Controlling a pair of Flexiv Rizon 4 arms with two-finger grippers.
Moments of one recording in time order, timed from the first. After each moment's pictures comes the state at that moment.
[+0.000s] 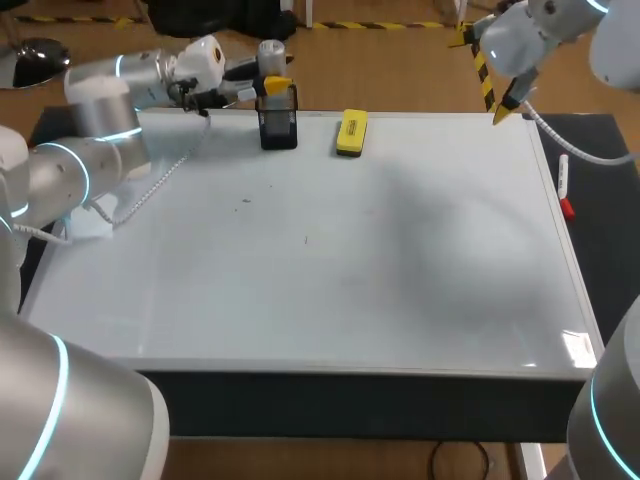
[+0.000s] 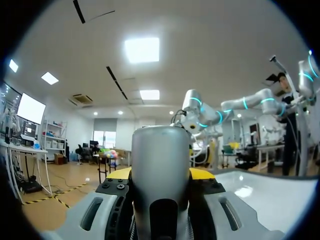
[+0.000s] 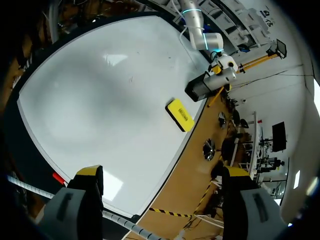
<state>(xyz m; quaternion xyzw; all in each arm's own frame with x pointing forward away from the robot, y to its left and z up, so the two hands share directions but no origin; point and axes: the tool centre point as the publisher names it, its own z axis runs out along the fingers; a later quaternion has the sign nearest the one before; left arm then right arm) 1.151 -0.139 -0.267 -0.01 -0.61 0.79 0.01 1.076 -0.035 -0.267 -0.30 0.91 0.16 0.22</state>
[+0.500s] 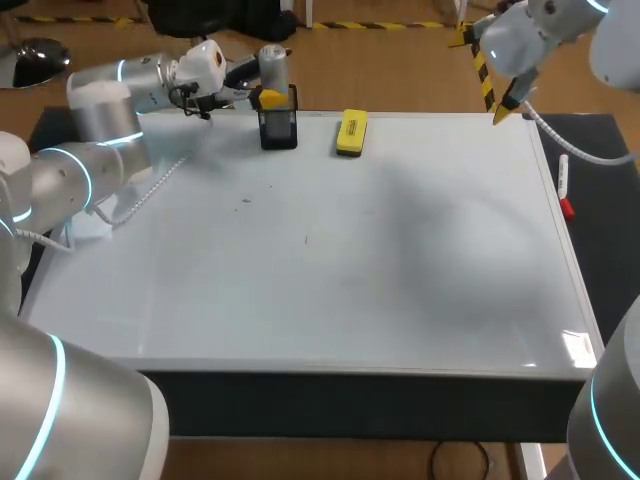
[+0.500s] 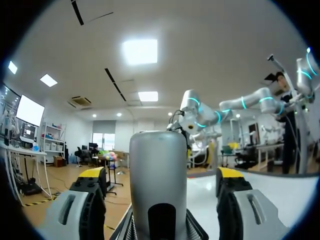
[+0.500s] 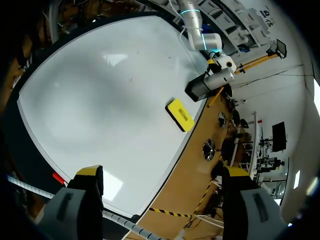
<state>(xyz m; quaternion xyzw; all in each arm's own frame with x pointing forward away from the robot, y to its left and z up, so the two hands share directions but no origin) 1.145 -0.141 -0.268 -0.02 -0.61 0.79 0.01 1.076 -0.035 -0.267 -0.30 0.91 0.16 0.22</state>
